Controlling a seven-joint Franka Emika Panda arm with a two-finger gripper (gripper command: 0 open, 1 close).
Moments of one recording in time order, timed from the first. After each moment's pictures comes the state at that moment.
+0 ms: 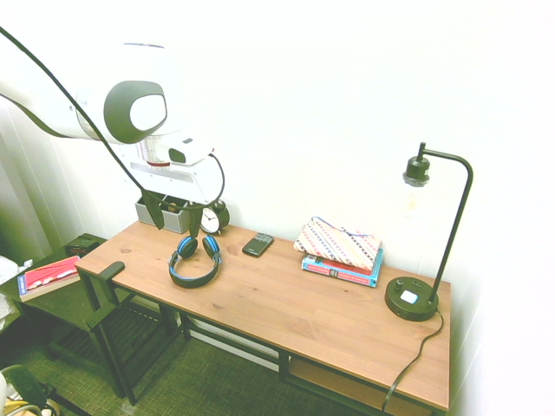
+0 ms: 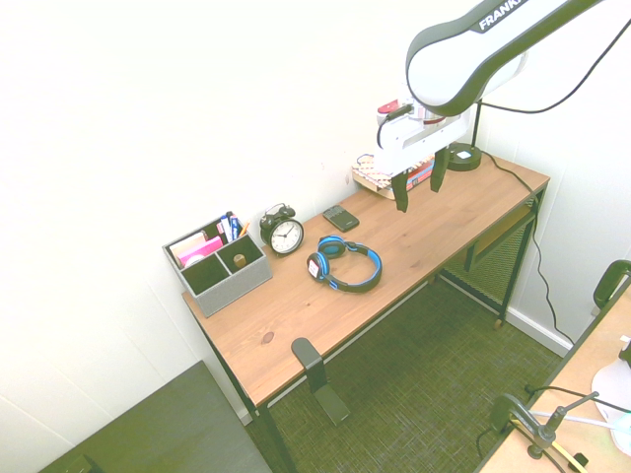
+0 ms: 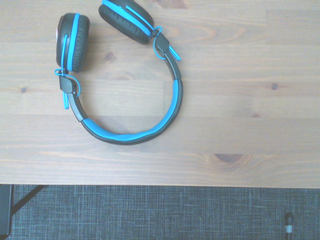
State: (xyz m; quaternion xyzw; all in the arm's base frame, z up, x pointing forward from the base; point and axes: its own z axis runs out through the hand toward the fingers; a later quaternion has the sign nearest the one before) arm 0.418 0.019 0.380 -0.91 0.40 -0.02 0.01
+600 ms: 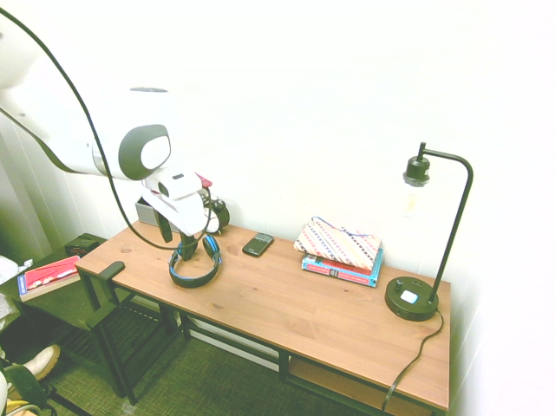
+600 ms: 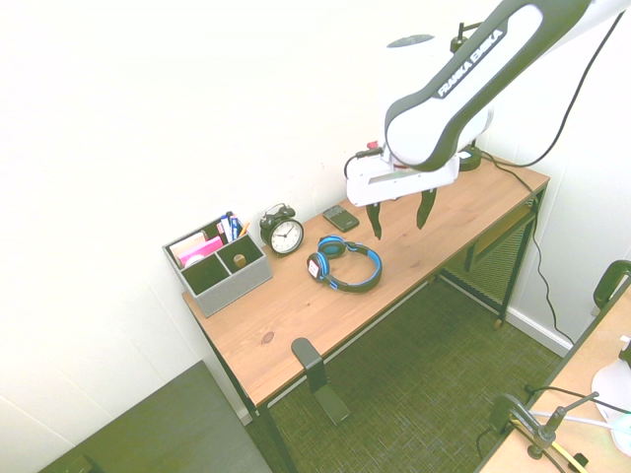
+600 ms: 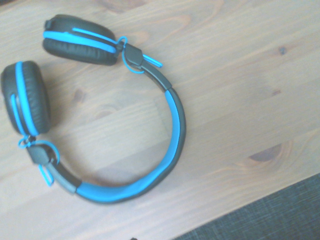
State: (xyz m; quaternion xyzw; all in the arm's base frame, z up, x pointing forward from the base) arm 0.444 0.045 0.295 -0.80 0.60 -0.02 0.02
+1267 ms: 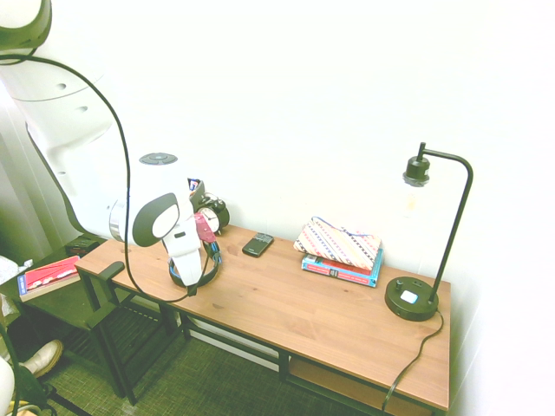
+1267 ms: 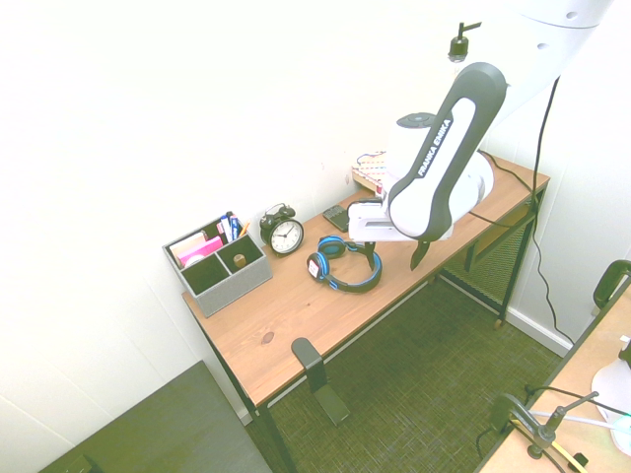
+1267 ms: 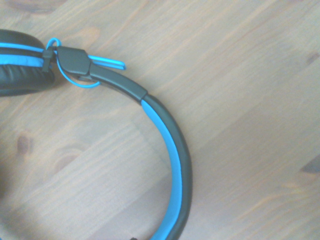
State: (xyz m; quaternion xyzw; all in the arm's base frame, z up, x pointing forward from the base) arm 0.453 0.043 0.188 -0.73 0.67 -0.04 0.07
